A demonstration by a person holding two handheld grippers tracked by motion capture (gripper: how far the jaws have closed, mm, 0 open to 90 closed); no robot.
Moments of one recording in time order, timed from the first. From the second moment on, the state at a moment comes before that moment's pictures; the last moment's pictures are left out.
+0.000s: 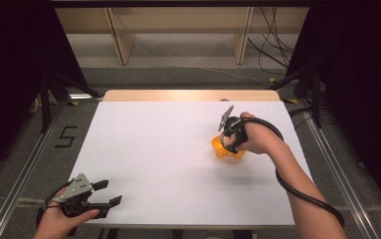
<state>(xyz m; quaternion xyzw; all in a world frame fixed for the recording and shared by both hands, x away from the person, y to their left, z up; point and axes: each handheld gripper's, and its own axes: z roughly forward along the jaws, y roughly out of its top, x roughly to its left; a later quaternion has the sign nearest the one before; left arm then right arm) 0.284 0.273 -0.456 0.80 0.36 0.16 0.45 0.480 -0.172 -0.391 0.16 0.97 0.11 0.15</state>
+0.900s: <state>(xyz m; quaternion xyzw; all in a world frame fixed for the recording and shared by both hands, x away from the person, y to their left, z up) 0.284 0.272 -0.456 0.80 0.36 0.16 0.45 0.492 -0.173 -0.406 0.14 0.98 0.09 0.15</state>
